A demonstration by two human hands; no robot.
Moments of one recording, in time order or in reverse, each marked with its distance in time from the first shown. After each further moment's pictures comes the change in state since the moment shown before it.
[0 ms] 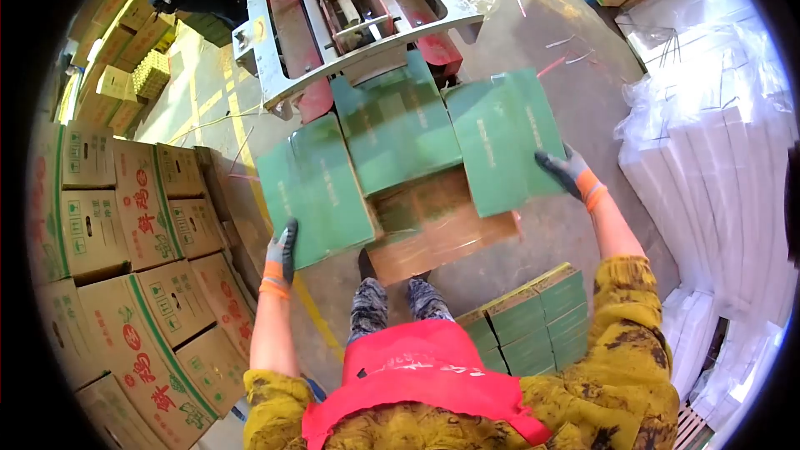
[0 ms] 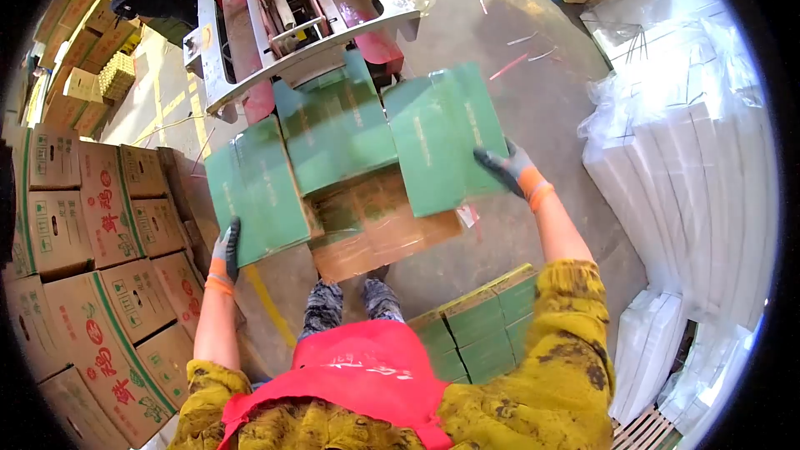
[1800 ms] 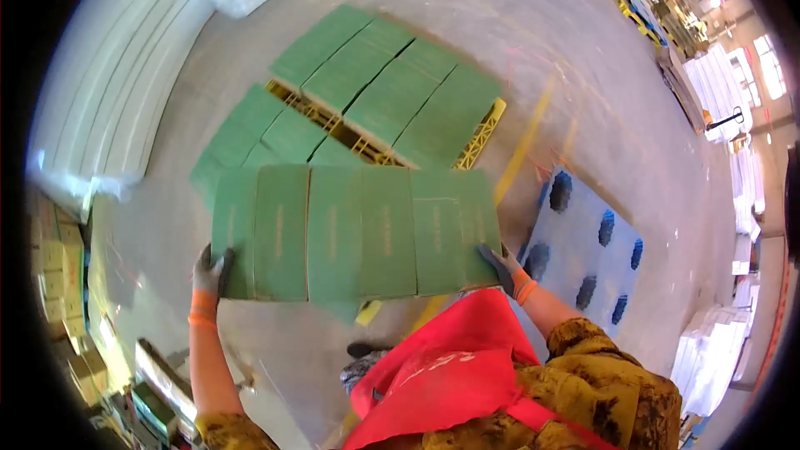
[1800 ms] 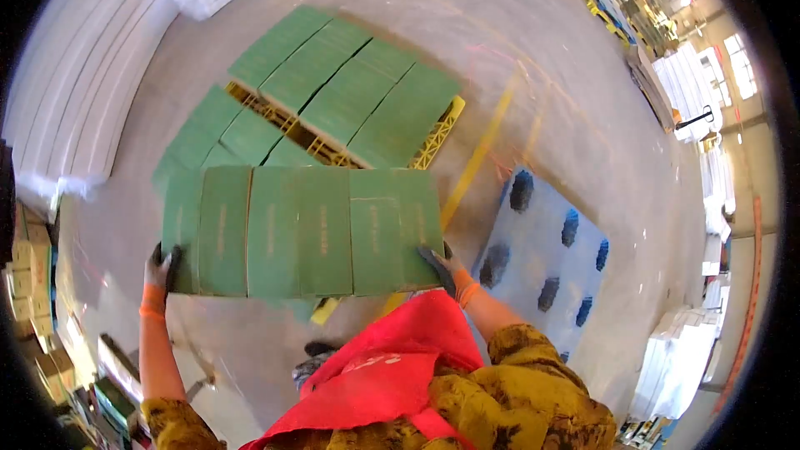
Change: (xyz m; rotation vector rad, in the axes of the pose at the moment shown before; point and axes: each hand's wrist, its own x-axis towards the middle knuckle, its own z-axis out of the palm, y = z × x) left_hand -0.503 -0.390 0.187 1.360 -1.908 0.714; right_hand -0.930 0.601 0.656 1.650 1.794 0.004
